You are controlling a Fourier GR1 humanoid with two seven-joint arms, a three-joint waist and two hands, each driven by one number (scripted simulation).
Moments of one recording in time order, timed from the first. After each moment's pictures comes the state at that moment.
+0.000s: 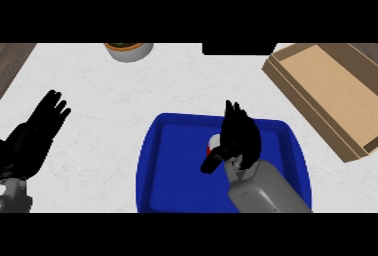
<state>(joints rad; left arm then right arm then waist) -0.07 0.44 0.00 -1.58 0.43 0.09 0.19 -0.47 -0.02 0.49 -1.51 0.76 0.11 1.25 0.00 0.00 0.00</state>
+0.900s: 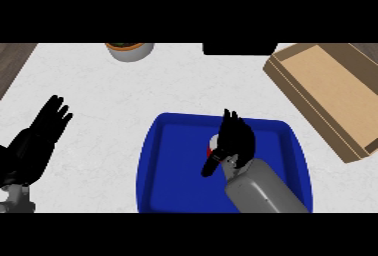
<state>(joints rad) -0.03 0.41 0.01 -1.60 0.40 0.07 0.18 -0.47 -0.02 0.51 -1.38 0.71 0.10 1.23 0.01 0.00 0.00</state>
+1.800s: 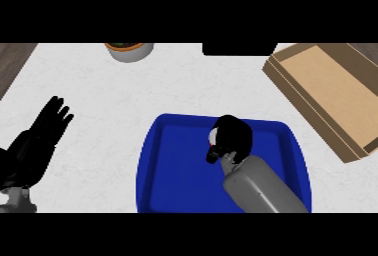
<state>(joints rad) -0.01 0.37 0.03 -1.63 0.36 0.05 0.21 -0.49 -0.02 0.52 -1.28 0.77 0.04 1.14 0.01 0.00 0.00</state>
